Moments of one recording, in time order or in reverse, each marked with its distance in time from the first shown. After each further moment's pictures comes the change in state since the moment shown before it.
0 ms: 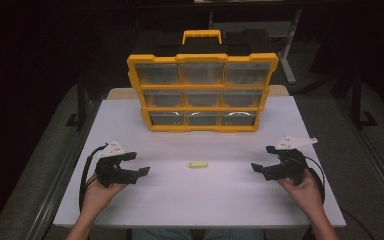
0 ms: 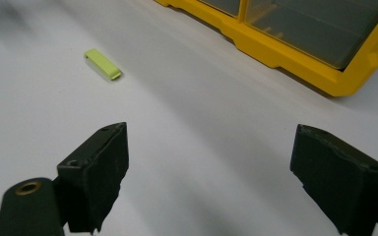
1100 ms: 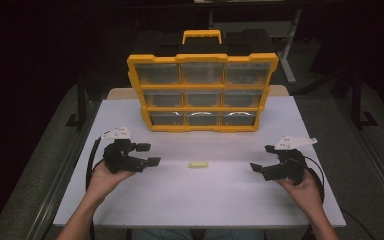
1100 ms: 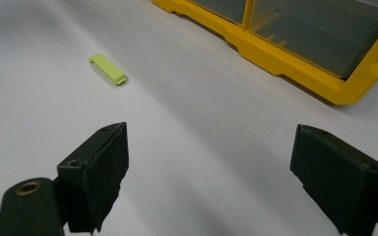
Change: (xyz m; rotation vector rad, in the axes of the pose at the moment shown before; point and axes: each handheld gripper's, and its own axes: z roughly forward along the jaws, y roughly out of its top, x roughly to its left) left arm -0.003 0.050 0.004 -0.025 -0.205 -0.031; right arm 0.003 0.003 -0.001 -0.015 0.005 -0.013
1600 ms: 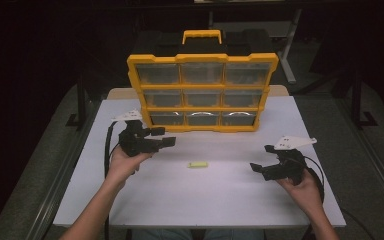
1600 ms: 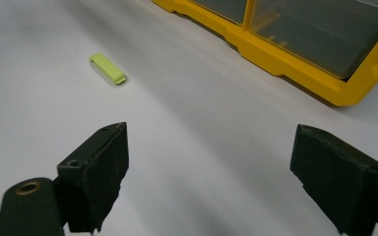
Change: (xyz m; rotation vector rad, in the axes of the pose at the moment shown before) left arm -0.001 0.041 0.030 -0.155 -0.050 -0.105; right arm 0.000 0.000 0.001 0.000 0.001 -0.006
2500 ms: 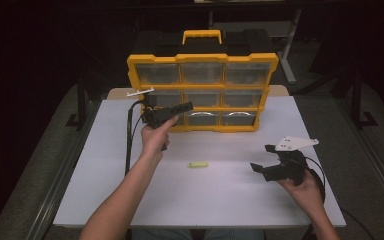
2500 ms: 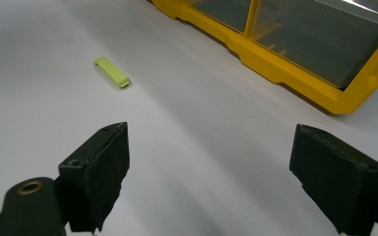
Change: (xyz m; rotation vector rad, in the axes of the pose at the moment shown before) left arm 0.028 0.042 0.064 -0.238 -0.063 -0.414; right arm 0.002 0.001 -0.004 -0.022 -0.001 -0.028
